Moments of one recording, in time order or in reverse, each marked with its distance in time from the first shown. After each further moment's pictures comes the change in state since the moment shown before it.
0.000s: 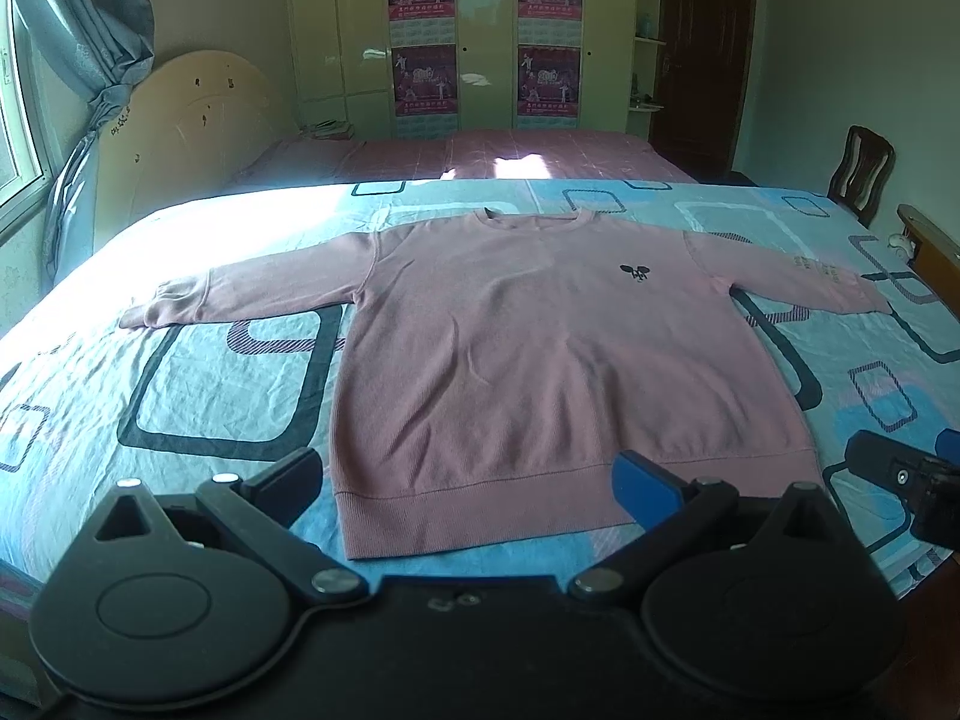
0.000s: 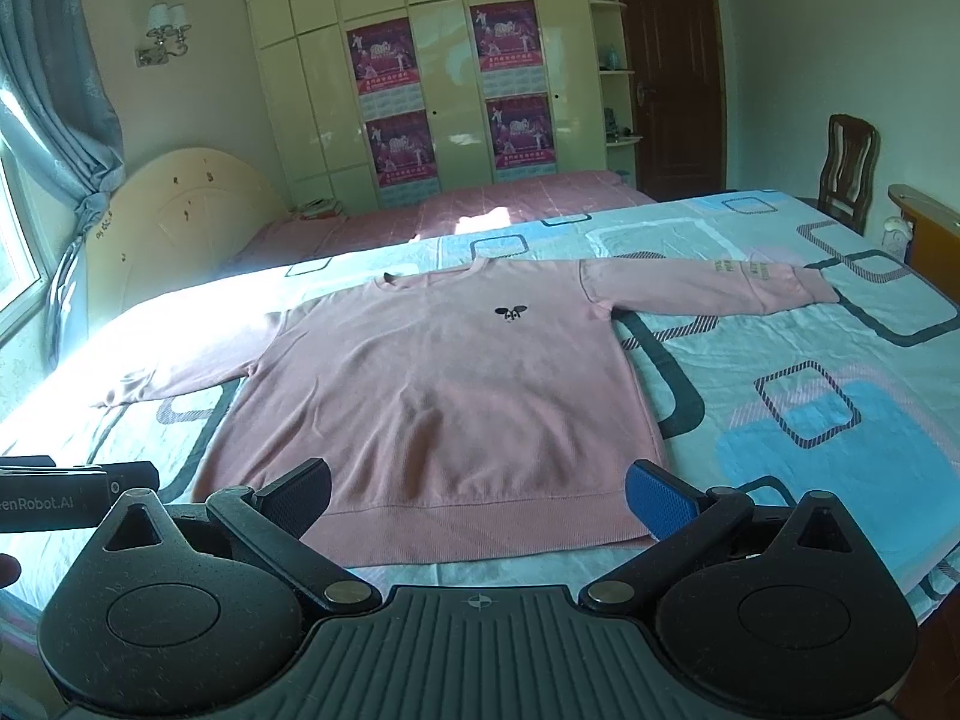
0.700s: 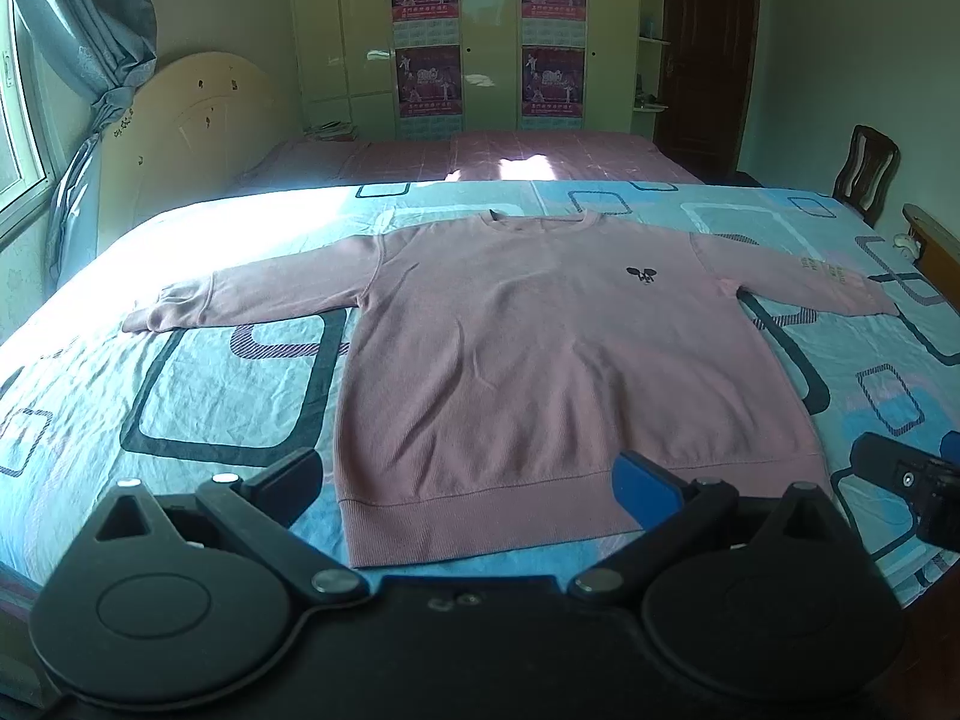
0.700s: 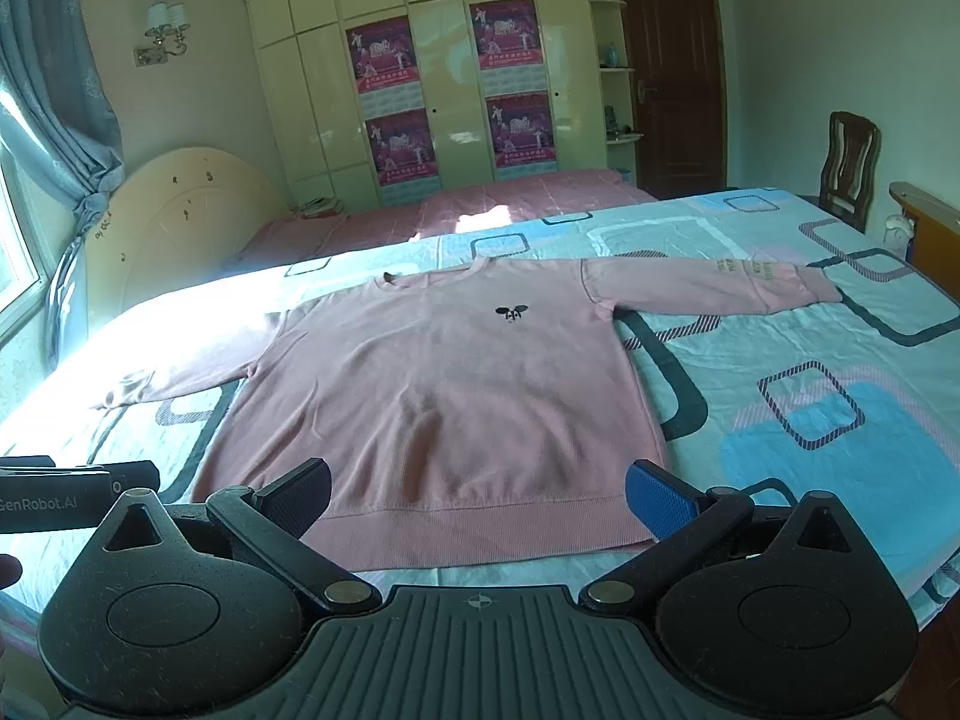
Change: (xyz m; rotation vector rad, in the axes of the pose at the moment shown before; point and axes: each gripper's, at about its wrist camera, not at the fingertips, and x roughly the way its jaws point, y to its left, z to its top) left arm 0.002 -0.001 0.003 0.001 -0.001 0.011; right arm 0.005 0.003 0.000 0.006 0.003 -0.001
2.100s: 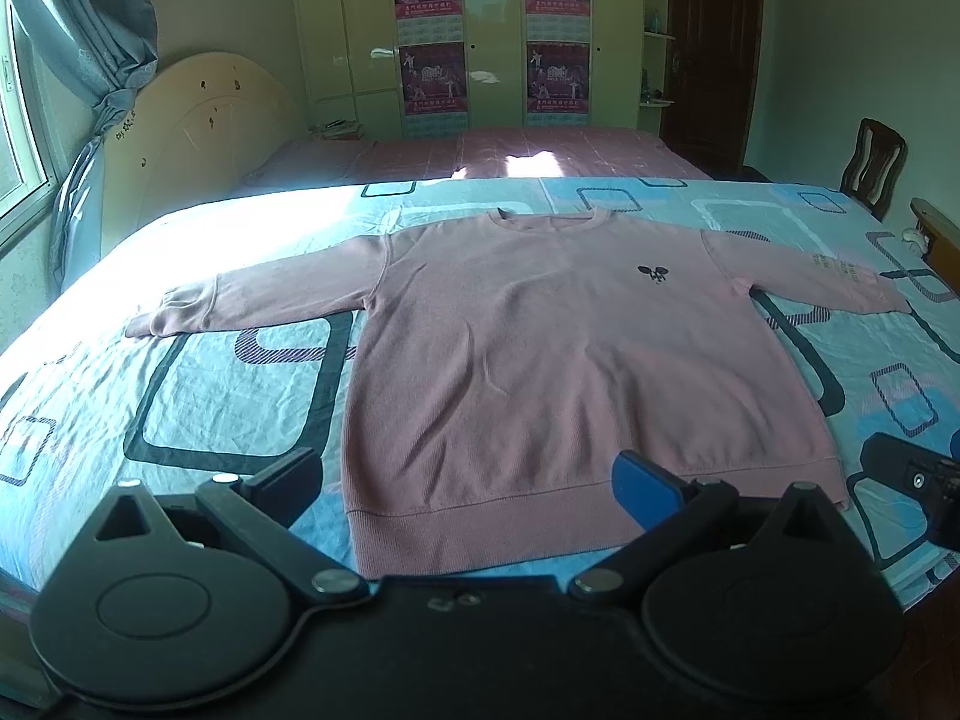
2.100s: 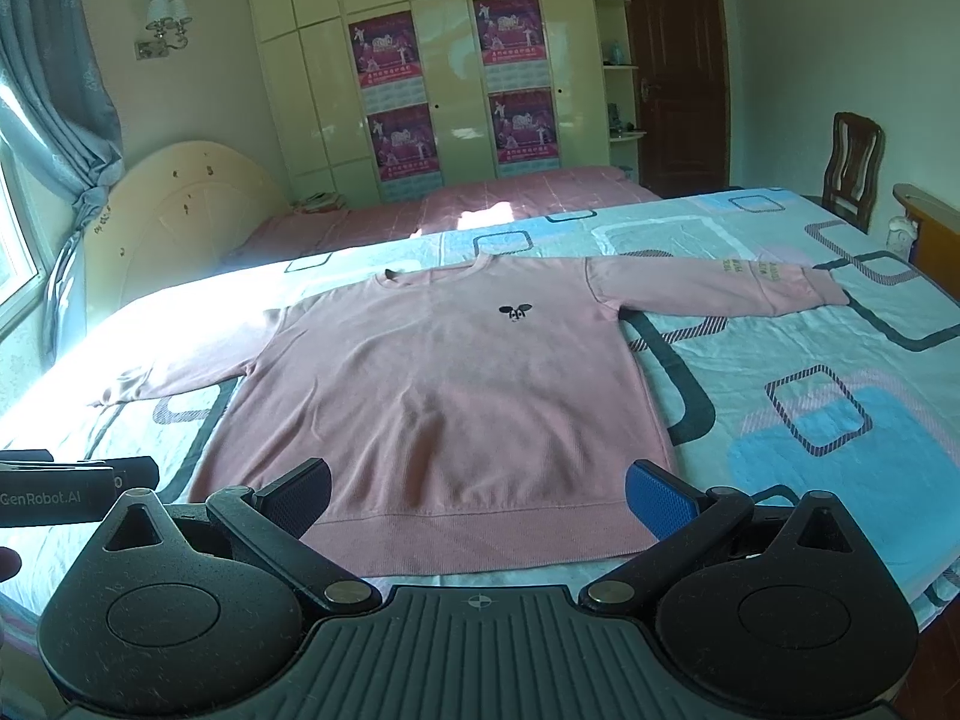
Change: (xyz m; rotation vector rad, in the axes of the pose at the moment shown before) left arm 0.011 0.001 0.007 0.008 0.009 0.016; right arm 0.010 0.002 0.004 -0.003 0.009 -0.004
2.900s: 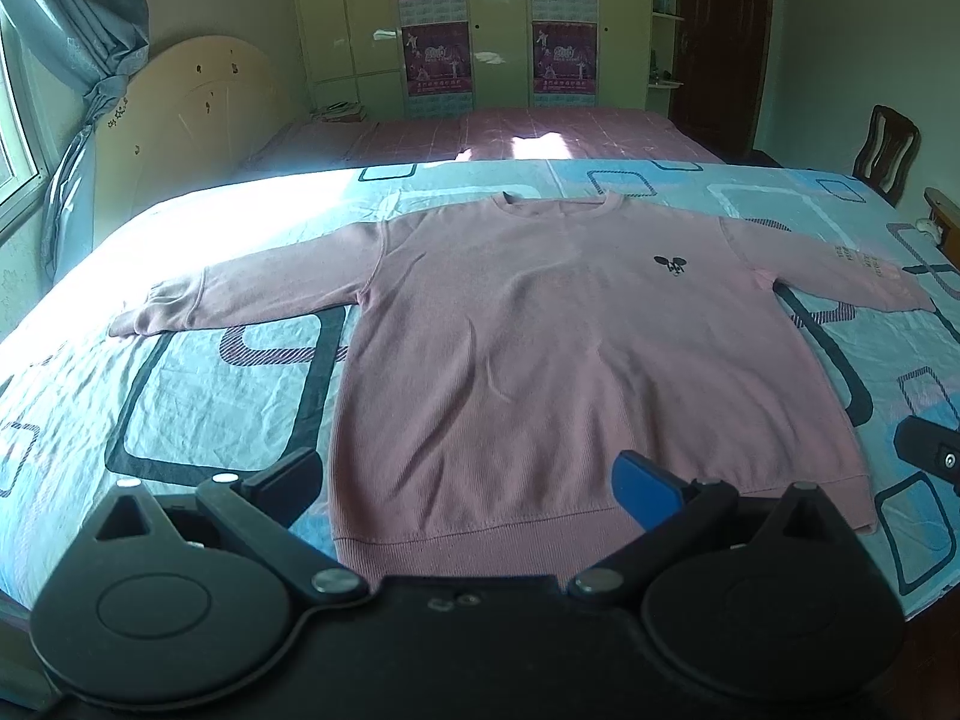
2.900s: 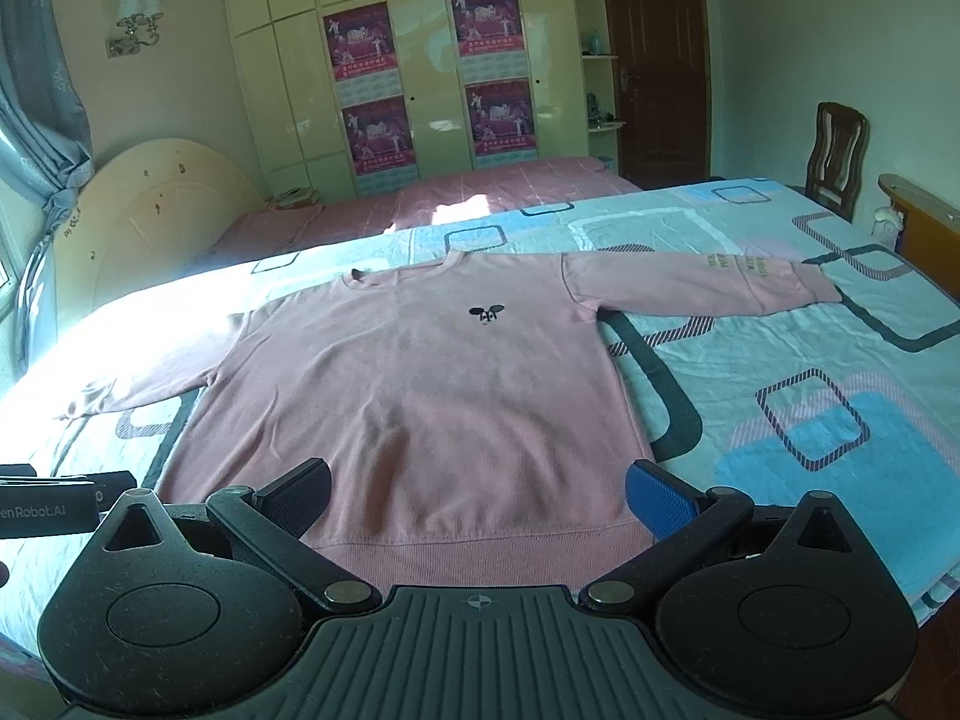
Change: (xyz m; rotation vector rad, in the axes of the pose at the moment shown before) left arm 0.044 -0.006 0.018 0.000 0.042 0.017; right arm 0.037 -0.017 0.018 0.012 0.012 -0.042
